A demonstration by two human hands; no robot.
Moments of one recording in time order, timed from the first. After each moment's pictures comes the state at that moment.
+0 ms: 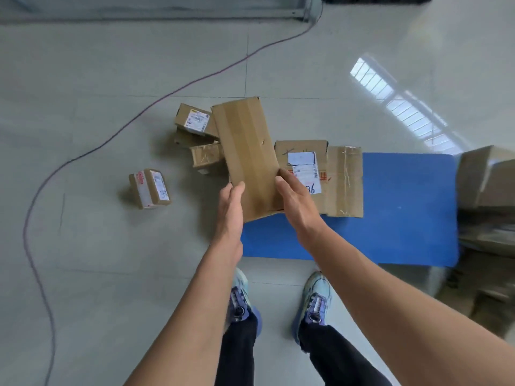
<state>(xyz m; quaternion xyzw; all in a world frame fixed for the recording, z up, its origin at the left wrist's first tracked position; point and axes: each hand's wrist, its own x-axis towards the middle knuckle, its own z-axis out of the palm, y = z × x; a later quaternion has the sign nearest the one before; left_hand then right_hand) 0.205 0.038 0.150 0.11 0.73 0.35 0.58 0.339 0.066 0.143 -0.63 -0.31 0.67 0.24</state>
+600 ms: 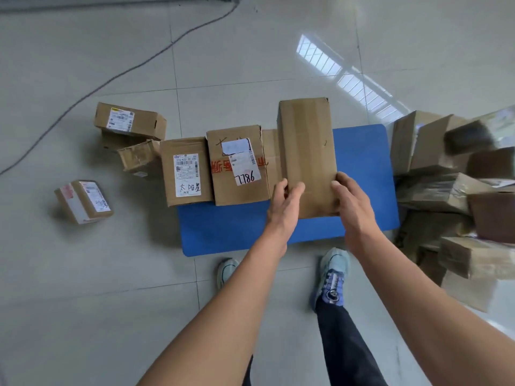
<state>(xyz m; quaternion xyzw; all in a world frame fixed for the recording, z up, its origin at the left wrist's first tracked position) 0.416 0.033 0.123 0.23 0.66 0.18 0.69 0.557 0.022 0.128 -0.78 -0.20 0.52 0.29</state>
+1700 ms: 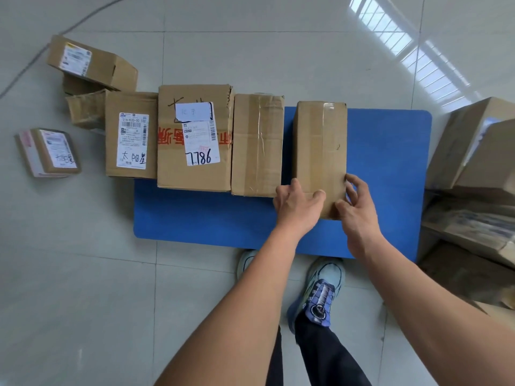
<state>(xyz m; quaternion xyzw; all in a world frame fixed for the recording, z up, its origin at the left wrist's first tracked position) 0.576 0.055 -0.039 0.31 0.74 0.05 0.59 0.707 0.037 -0.077 -0.73 -0.23 0.60 0.24</state>
